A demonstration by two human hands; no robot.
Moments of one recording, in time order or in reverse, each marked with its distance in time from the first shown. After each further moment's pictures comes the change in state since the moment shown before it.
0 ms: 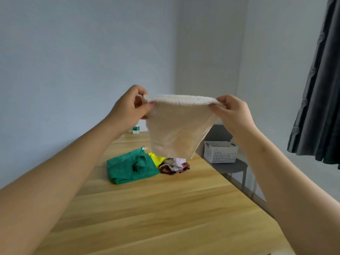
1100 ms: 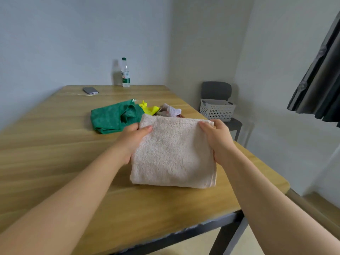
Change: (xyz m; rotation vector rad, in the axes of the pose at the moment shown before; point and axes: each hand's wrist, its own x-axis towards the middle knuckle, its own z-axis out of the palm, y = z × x) left_hand -0.129 -0.141 0.097 -0.317 -0.117 -0.800; right_hand -0.111 0.152 0.064 0.205 -0.115 0.625
